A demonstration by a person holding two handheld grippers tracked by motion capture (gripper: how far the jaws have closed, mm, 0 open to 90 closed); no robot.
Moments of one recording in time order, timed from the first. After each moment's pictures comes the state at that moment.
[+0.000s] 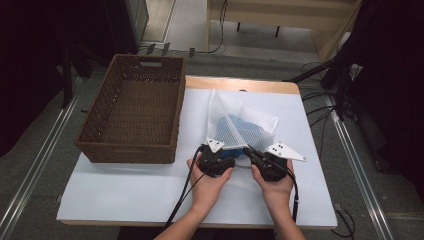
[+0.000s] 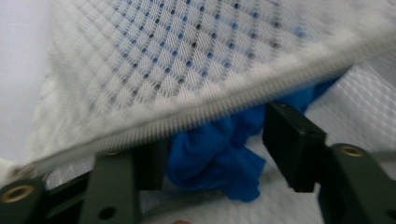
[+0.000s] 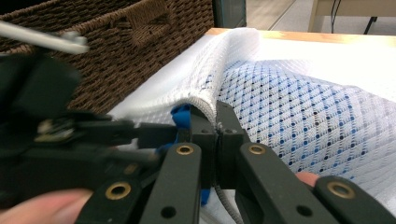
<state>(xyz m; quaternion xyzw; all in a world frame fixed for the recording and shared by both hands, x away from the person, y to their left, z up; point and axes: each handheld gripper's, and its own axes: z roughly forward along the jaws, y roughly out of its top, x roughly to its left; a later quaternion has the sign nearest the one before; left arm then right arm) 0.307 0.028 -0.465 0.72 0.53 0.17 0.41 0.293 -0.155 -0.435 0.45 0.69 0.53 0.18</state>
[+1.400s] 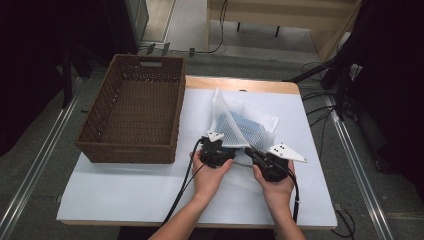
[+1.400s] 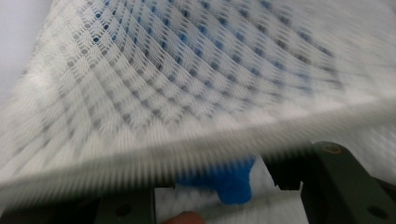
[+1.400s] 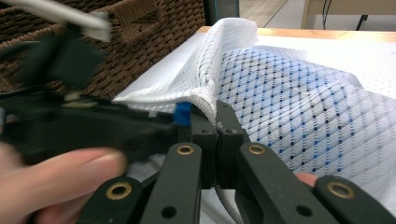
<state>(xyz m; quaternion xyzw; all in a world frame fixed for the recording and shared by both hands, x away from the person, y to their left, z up) 0.333 0.035 -0.467 0.72 0.53 0.13 0.43 0.294 -0.160 -0.442 0.46 0.69 0.53 0.19</state>
